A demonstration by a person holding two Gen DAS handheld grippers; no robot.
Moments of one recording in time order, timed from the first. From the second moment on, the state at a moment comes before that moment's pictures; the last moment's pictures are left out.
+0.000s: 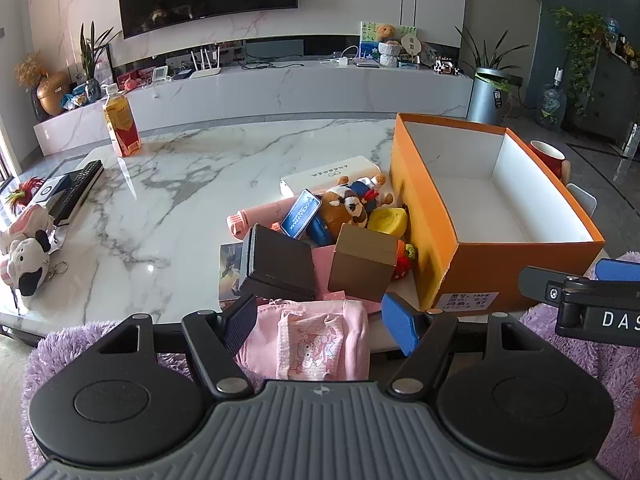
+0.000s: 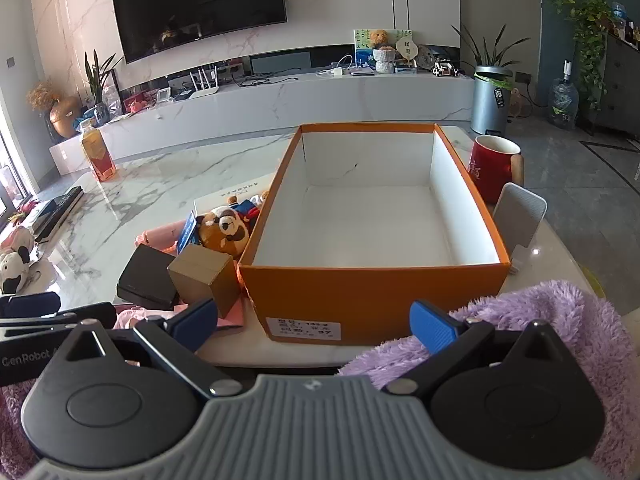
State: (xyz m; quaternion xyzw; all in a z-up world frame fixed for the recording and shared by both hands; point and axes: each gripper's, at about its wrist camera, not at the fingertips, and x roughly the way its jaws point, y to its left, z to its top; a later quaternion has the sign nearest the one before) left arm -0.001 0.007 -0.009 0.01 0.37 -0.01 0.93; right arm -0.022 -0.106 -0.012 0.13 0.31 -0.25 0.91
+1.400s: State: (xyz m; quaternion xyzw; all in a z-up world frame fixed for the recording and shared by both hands) left arm 0.043 0.051 -0.068 0.04 0.50 -0.05 0.86; right arm 0.082 -0.077 -0.085 0.17 0.44 -0.04 0.88
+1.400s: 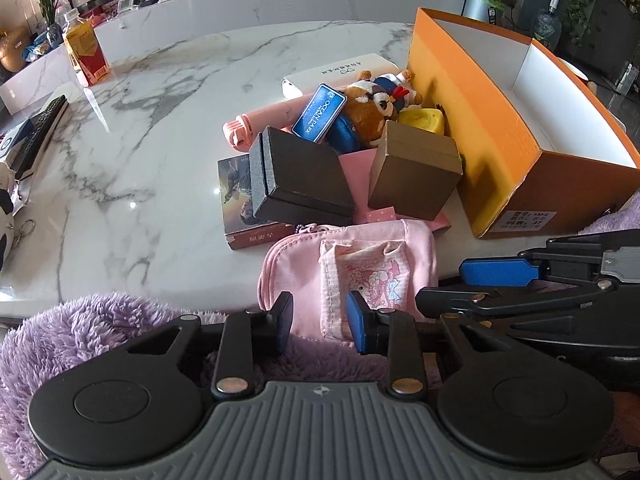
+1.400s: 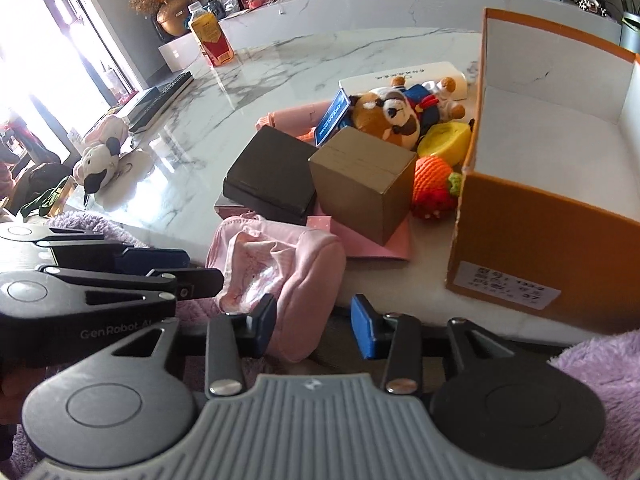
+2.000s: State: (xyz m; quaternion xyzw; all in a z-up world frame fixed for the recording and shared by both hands) left arm 0.063 0.042 -0.090 0.03 0.52 -0.08 0.85; right arm 0.098 -0.078 -0.105 0.16 0.48 -0.03 0.86
